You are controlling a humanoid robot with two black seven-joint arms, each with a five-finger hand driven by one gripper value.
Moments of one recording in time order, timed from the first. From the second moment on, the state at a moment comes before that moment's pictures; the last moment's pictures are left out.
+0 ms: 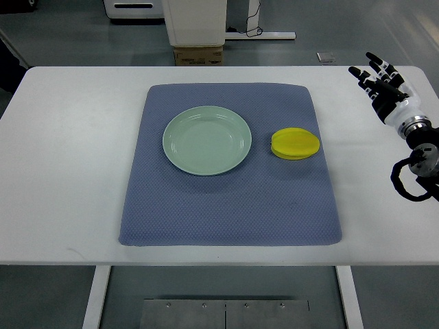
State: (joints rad) left arm -0.02 0.00 -0.10 -0.20 0.13 0.00 -0.01; right arm 0.84 -0.43 0.52 0.84 0.12 -0.06 0.34
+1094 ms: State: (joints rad) left arm -0.02 0.00 -0.10 -0.20 0.13 0.00 -0.01; right arm 0.87 -0.36 0.52 0.76 0.07 -0.04 0.42
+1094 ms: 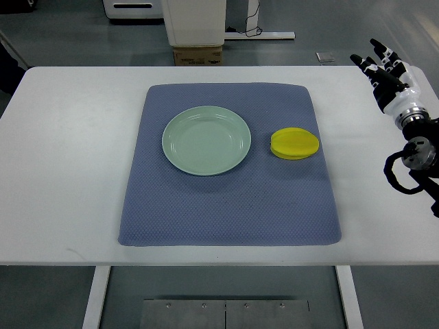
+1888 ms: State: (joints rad) left arm -0.02 0.00 -0.10 -0.20 0.13 0.00 -0.01; right arm 0.94 -0.52 0.08 1.07 -0.51 -0.24 0.47
